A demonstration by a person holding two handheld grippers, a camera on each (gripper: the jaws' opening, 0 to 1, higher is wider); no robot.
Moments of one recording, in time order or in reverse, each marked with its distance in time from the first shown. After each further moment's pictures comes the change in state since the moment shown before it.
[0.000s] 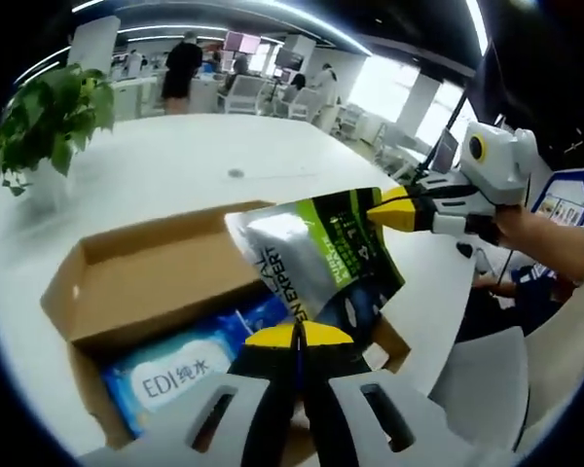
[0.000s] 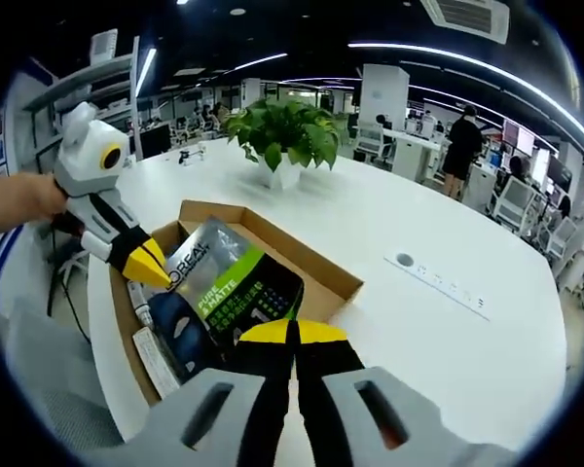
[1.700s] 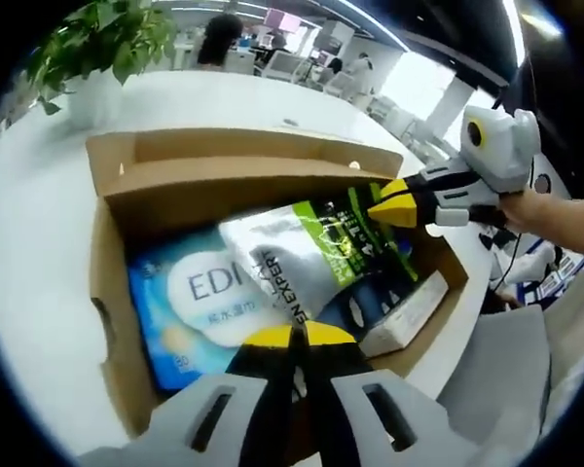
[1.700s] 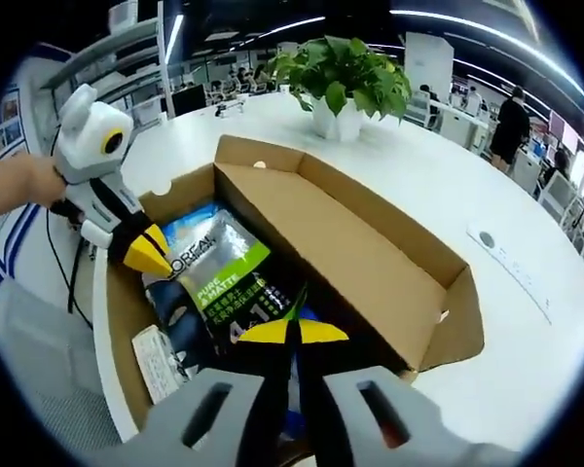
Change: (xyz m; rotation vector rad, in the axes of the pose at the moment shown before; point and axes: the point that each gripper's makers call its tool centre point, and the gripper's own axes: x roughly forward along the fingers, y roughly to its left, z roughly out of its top) left arm -0.025 0.072 -0.096 -0.151 0.068 0.080; right arm 0.092 0.087 -0.043 -0.050 0.169 0.184
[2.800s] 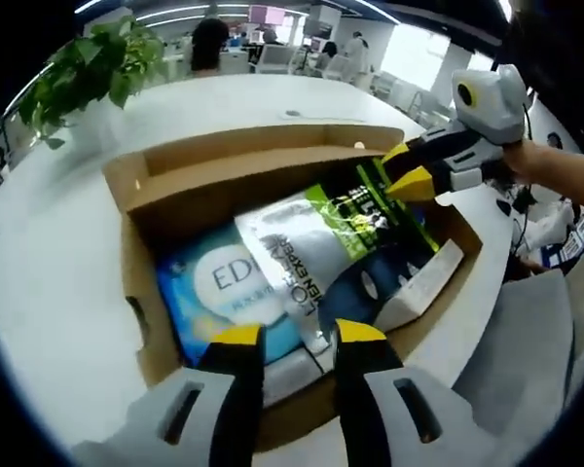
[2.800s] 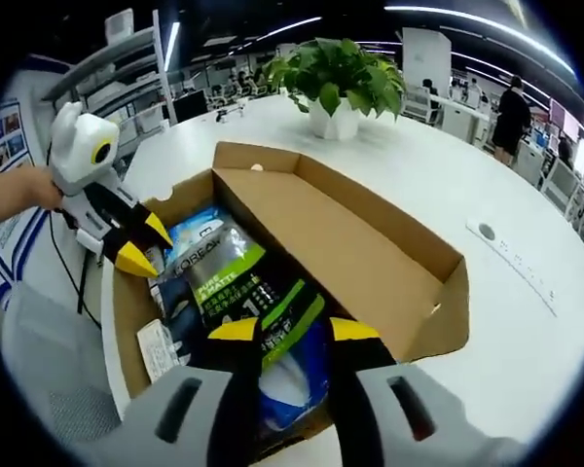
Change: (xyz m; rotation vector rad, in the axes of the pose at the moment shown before) left arm -0.010 0.011 -0.010 0.107 0.063 0.087; right arm -0.003 -0.007 -0.004 0.019 0.011 0.039
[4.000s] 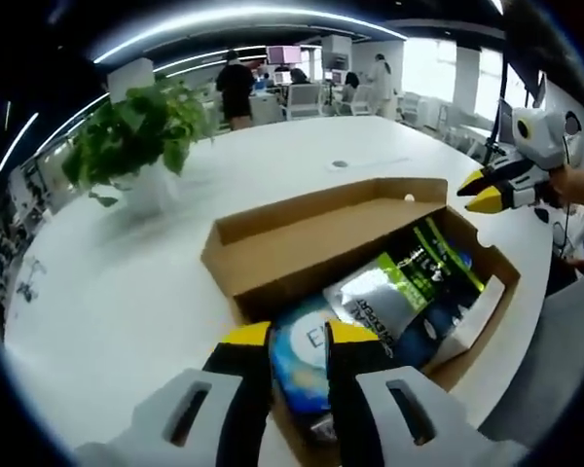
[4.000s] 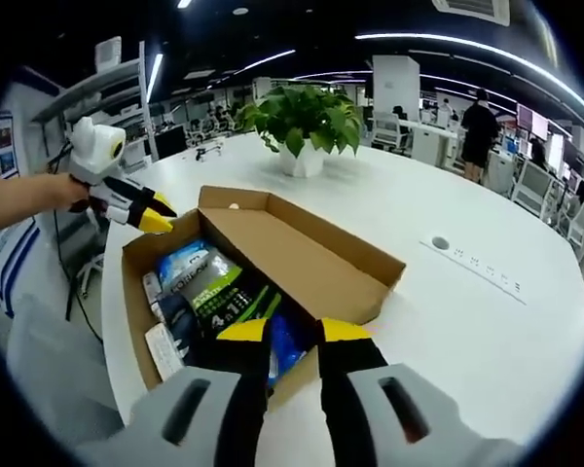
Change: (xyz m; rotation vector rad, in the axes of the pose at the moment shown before) left arm -0.040 0.047 0.054 0.119 -0.172 0.236; right arm -0.060 -0.022 0.013 0.052 -0.168 -0.089
